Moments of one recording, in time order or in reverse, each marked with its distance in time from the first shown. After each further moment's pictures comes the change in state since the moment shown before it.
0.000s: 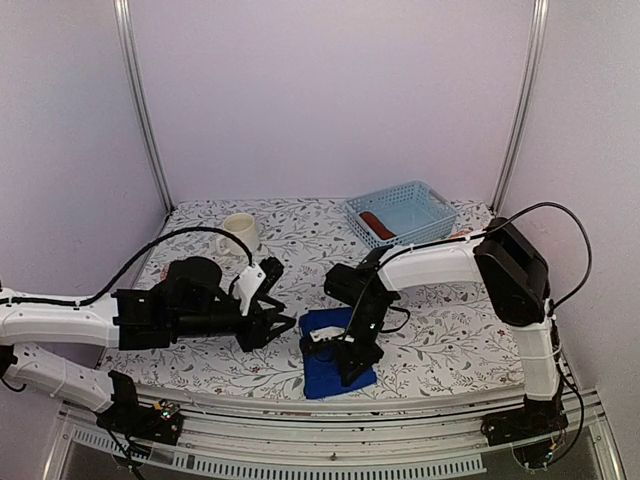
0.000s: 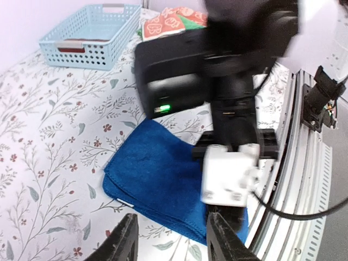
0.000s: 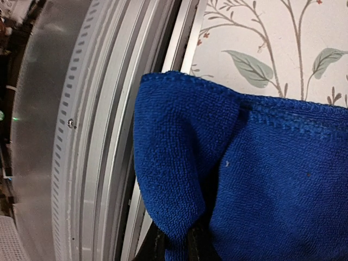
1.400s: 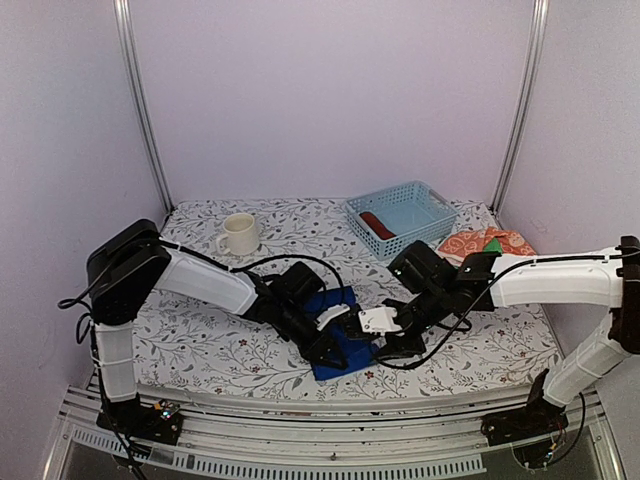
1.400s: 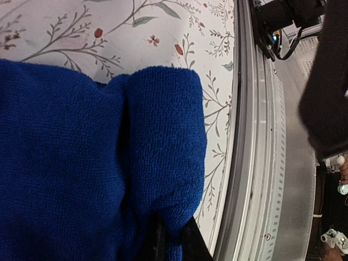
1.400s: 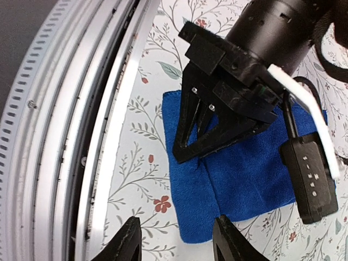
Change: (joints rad) left arm 0.069 0.861 0.473 -0.132 0.695 0.041; right arm -0.031 -0.636 -0.505 0.431 0.251 0.092
